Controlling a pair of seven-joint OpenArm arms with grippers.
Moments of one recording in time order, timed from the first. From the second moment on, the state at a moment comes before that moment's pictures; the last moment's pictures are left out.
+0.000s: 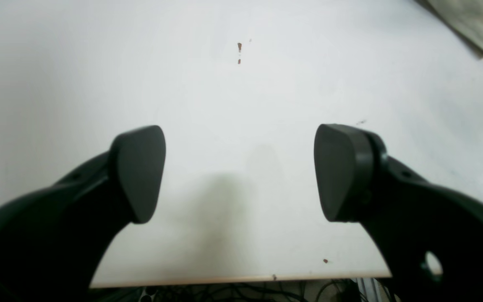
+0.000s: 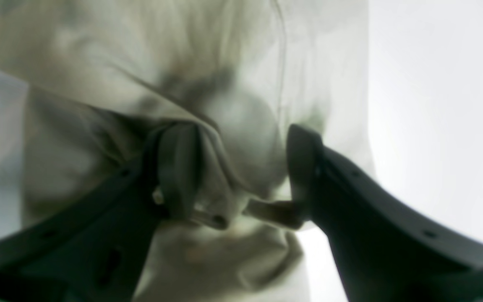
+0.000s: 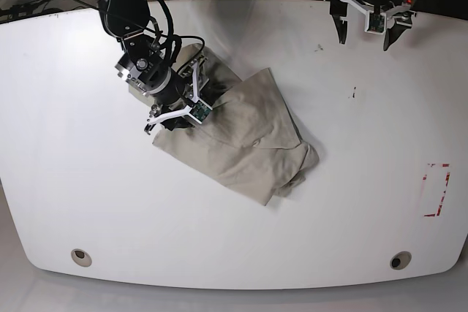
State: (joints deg) left arm 50.0 -11.3 -6.3 113.0 0.3 0.1 5.9; right arm -3.7 13.8 -13.1 97.8 -11.0 32.5 -34.2
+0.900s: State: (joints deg) left arm 48.1 -11.3 -6.3 113.0 0.3 0.1 6.0; right arm -4.8 13.7 -13.2 108.4 -11.3 32.2 -35.1
